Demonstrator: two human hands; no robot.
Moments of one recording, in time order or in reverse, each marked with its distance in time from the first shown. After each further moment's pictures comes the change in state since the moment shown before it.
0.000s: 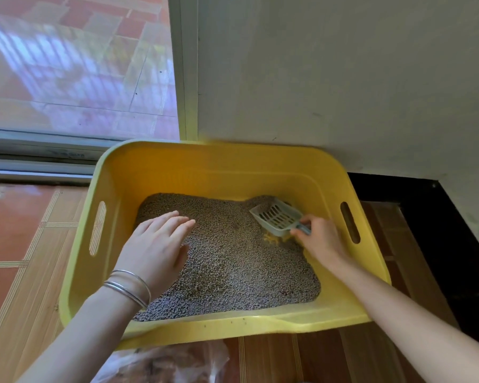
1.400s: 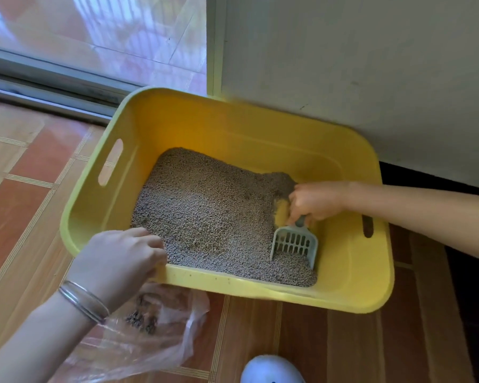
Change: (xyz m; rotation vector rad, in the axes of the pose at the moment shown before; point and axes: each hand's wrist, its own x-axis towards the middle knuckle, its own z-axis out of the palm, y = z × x) left_hand -0.080 0.042 -0.029 0.070 -0.254 -0.033; right_hand 0.085 -0.022 -0.021 -0.979 -0.960 -1.223
